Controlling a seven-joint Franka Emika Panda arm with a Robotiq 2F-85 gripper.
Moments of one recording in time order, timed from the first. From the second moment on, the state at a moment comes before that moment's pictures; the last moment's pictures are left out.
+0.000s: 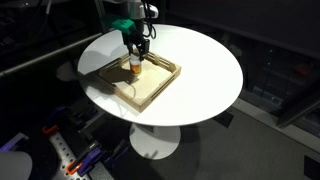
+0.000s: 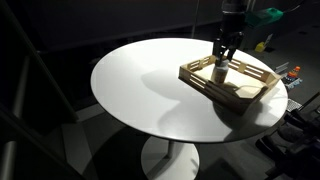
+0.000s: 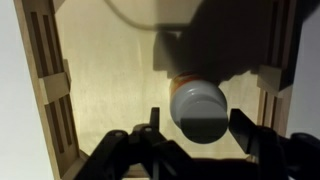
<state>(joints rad) 0.09 0.34 0.03 -2.12 -0.05 2.36 0.15</state>
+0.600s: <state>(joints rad) 0.09 0.34 0.03 -2.11 -0.05 2.36 0.15</state>
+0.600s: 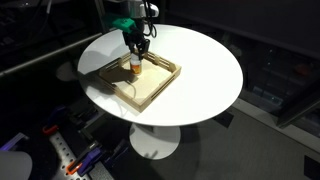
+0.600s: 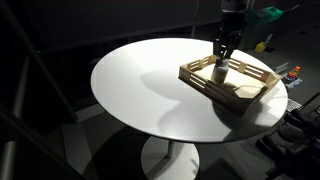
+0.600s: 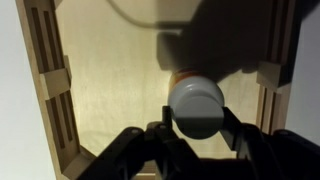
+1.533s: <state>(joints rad) 0.10 0.34 0.03 -2.10 -0.05 2.36 0.15</state>
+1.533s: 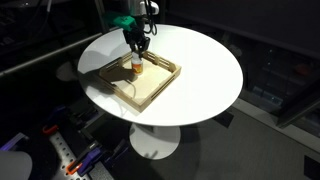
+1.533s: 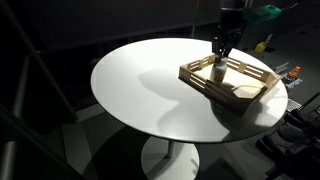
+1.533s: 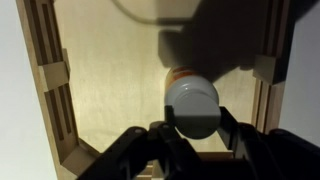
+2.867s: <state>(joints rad) 0.04 0.32 -0.04 -2.07 -0.05 2.34 0.15</state>
